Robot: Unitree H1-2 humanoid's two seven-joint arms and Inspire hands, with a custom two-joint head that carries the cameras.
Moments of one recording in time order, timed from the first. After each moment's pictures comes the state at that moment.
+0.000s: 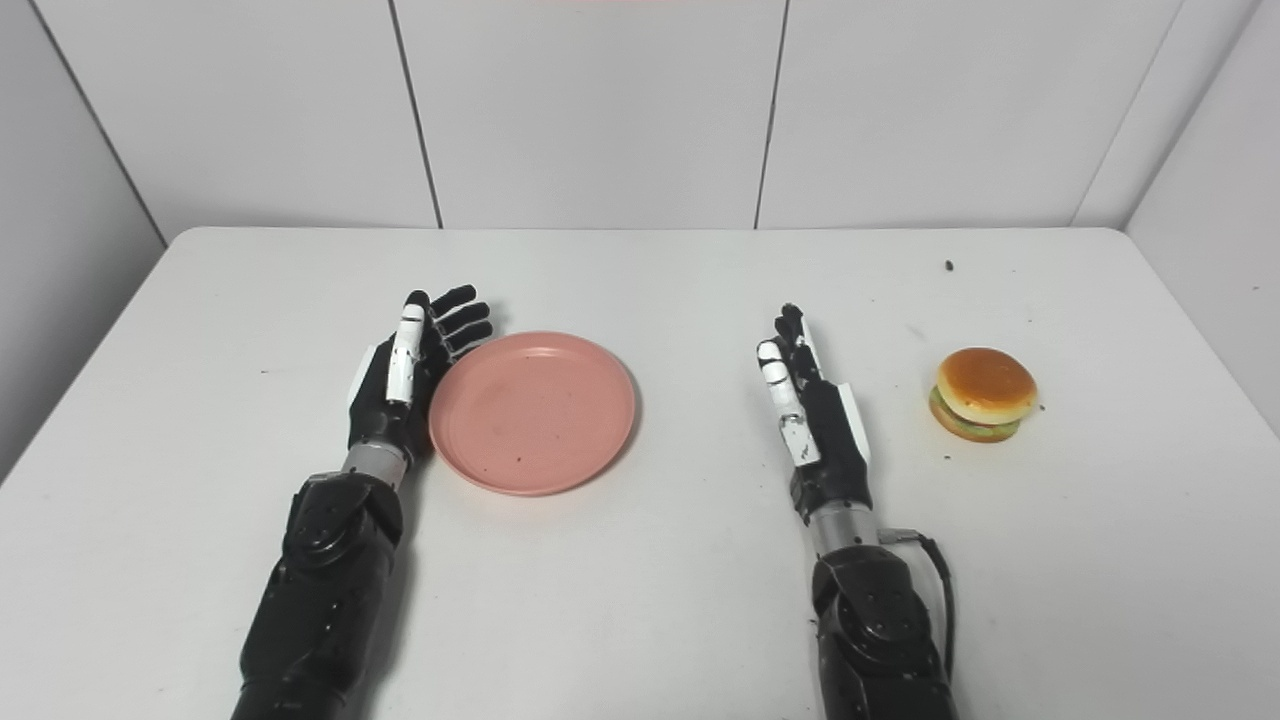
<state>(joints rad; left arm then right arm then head) -0.40 -0.01 0.07 0.37 -0.19 0.05 -0.05 -0.28 0.01 -0.02 0.20 0.06 -0.07 0.04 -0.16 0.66</state>
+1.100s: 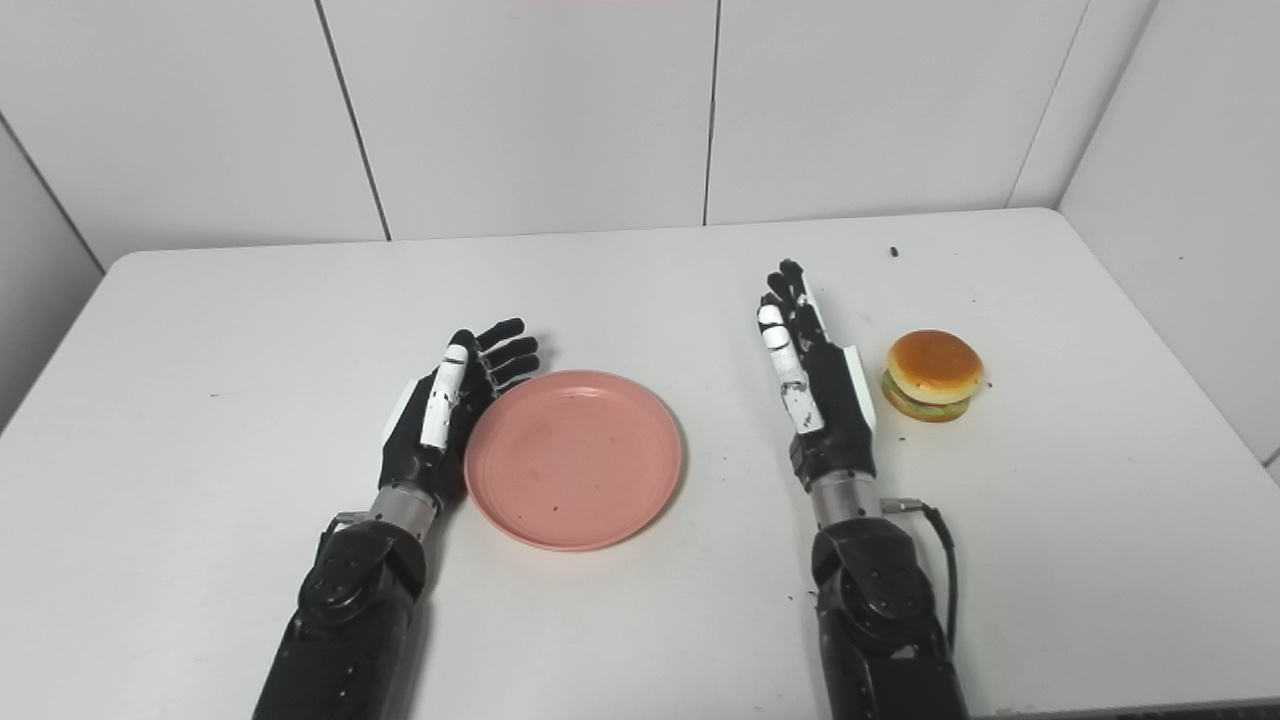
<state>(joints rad) -0.34 -0.06 -0.03 0.31 -0.17 0.05 -0.12 -0.27 -0.06 -0.07 0.01 0.07 -0.05 0.01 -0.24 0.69</state>
